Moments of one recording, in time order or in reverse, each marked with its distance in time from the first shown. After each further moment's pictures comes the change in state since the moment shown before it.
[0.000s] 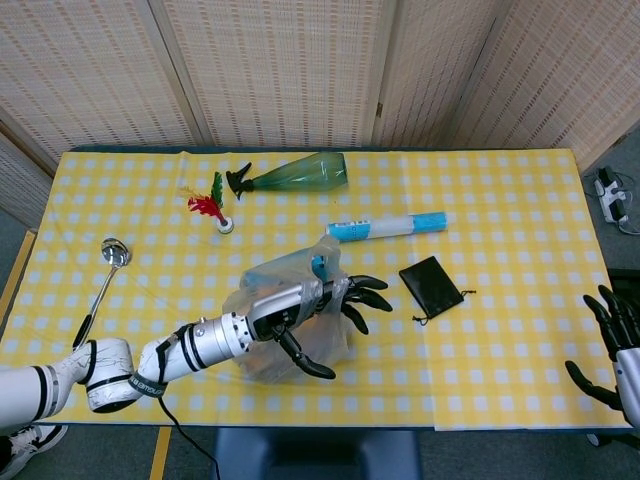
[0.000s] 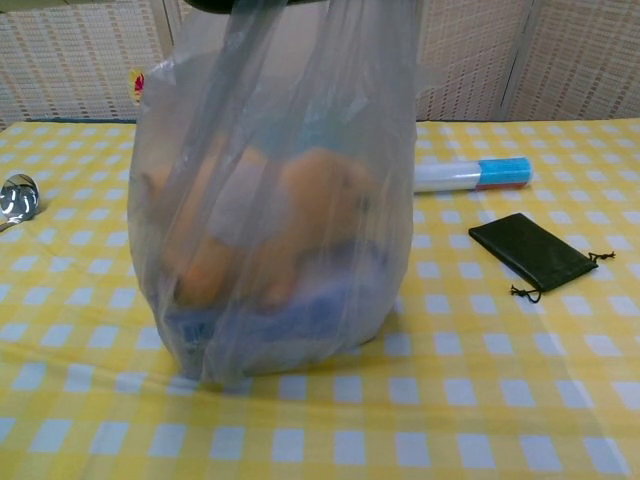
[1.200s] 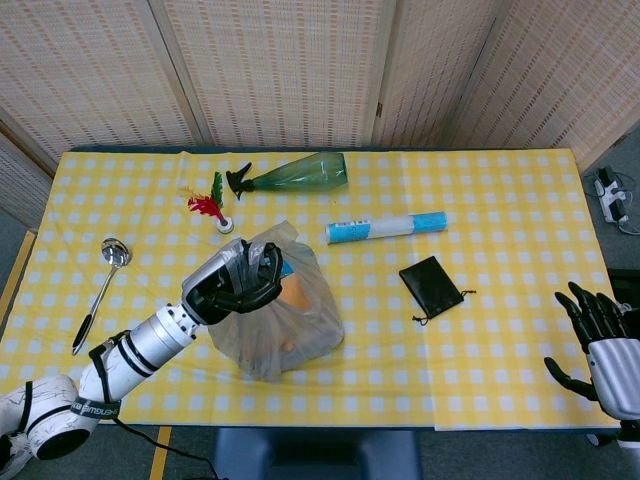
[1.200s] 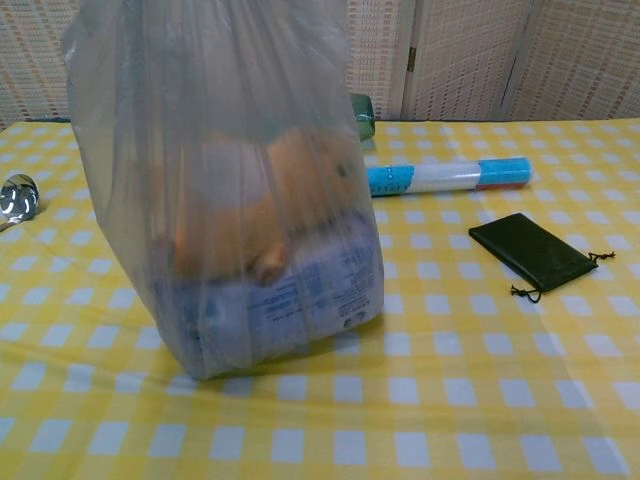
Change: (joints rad) left arm 0.167 0.228 -0.048 -0.283 -0.342 0.045 0.051; right arm 0.051 -0.022 0.004 -0.005 -0.008 -0.084 -0.021
